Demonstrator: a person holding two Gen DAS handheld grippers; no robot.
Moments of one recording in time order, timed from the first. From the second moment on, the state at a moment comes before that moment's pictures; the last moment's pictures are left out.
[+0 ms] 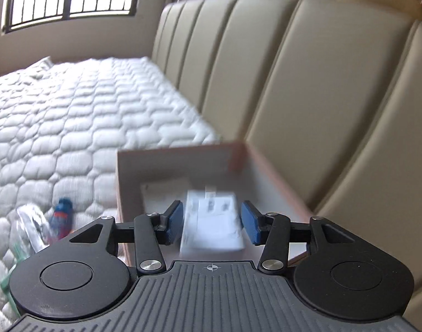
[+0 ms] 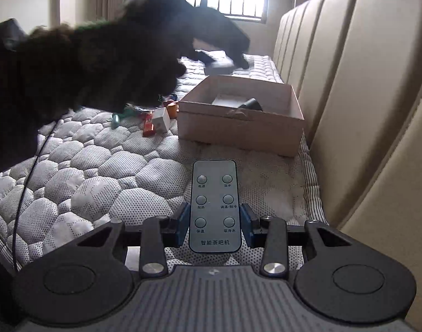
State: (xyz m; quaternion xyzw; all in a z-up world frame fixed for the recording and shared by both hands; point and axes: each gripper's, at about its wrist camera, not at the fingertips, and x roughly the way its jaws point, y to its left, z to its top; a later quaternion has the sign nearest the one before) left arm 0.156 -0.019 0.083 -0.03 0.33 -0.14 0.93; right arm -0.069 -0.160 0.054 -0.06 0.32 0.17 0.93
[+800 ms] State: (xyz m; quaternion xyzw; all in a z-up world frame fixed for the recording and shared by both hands) left arm 0.003 0.132 0.063 -0.09 0.33 -0.11 0.93; right arm 0.020 -0.150 0.094 -0.06 0.30 0.11 0.94
